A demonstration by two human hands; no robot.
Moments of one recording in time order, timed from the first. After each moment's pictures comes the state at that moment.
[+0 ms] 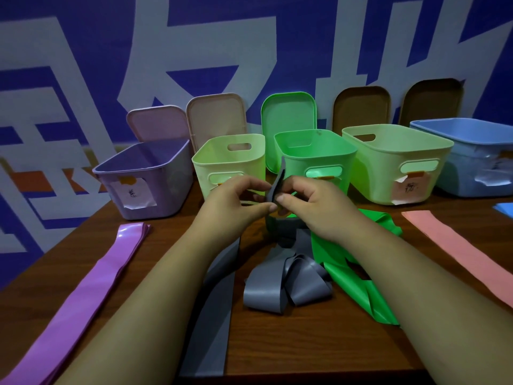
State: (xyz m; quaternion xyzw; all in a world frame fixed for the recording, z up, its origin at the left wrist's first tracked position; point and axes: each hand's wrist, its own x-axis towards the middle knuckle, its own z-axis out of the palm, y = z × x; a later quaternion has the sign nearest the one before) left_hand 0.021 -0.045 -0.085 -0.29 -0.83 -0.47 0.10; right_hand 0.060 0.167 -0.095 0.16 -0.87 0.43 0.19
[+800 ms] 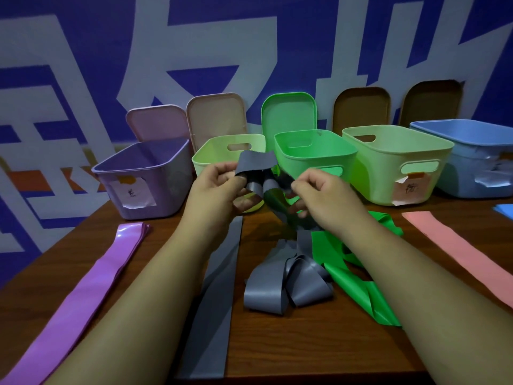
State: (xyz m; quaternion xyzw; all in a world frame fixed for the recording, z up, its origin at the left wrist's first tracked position) left_hand 0.026 -0.045 -0.072 -0.15 -0.58 -0.80 0.00; right_hand 0.066 0.162 -0.084 0.01 -0.85 0.49 0.20
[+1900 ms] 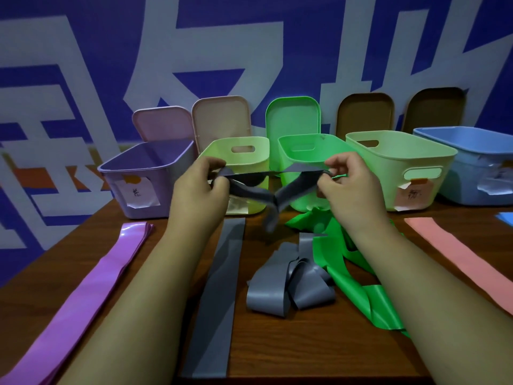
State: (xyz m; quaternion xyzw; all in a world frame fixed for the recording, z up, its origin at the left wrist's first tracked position) left_hand 0.025 -0.072 -0.064 -0.15 -0.83 -0.46 0.28; right_hand 0.059 0.180 -0.082 -0.05 -0.78 0.49 0.38
